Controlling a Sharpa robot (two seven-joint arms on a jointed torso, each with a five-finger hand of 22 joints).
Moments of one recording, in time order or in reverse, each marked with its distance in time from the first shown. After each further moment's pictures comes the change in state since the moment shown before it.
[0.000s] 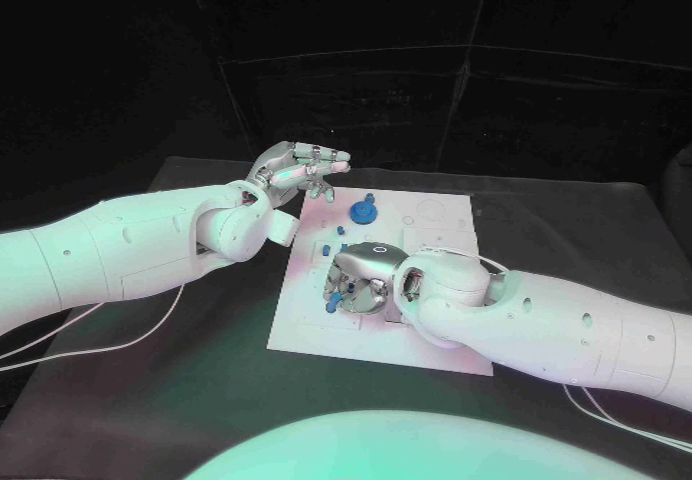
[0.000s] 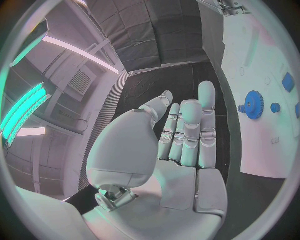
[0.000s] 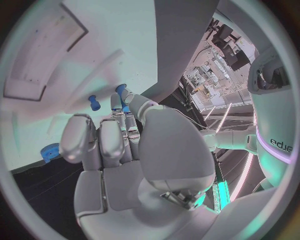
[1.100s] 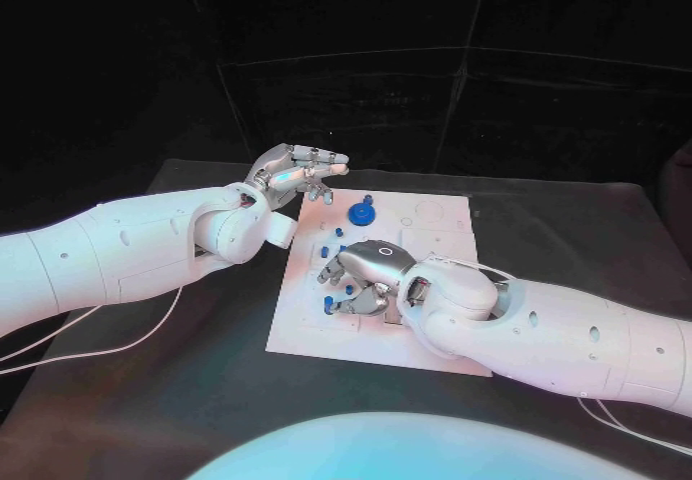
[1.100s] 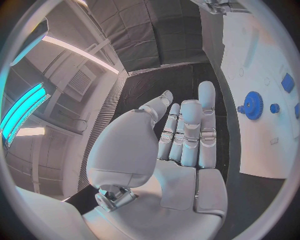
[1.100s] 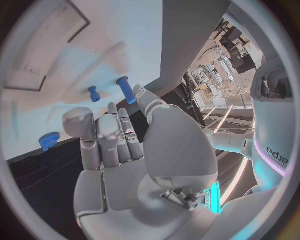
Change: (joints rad) left arm 0.000 -0.002 0.000 0.000 0.000 0.004 -0.007; left_hand 0.000 0.000 0.000 0.000 0.000 0.000 0.000 0.000 0.000 -0.004 0.004 0.000 0.000 0.000 0.000 0.000 -0.003 0.000 0.000 0.000 0.000 -0.001; right arm -0.005 -0.040 -0.024 0.046 -0.056 -0.174 -0.009; right_hand -0.087 -0.065 -0.176 0.040 0.070 -0.246 0.035 -0.029 -0.018 -0.238 0.048 -0.026 -0.013 -0.025 0.039 -0.074 -0.135 0.032 -0.093 0.028 -0.122 -0.197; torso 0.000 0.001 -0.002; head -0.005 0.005
